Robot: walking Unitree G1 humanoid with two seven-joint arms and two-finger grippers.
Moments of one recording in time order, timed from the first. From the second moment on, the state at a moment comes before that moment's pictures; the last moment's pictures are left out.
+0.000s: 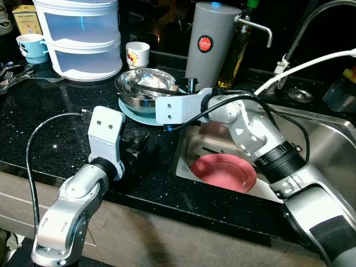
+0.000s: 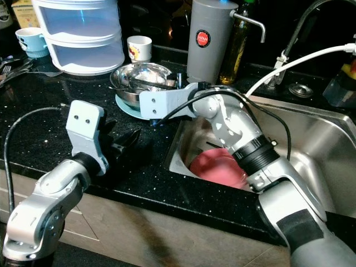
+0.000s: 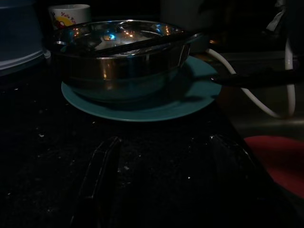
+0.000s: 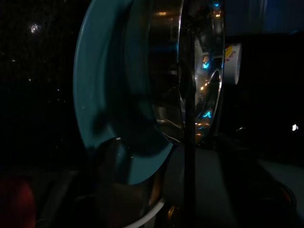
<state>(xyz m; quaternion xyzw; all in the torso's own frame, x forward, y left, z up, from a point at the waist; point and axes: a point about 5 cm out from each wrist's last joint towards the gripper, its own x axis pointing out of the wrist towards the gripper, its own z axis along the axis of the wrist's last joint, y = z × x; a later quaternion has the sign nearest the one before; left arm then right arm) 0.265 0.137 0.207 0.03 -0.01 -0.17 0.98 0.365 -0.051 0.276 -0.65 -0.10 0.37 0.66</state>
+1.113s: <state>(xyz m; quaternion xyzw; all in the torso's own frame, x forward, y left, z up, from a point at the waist) 0.266 0.132 0.207 0.03 -0.02 -0.17 0.98 0.371 -0.044 0.303 -0.62 -0.10 0.31 0.71</state>
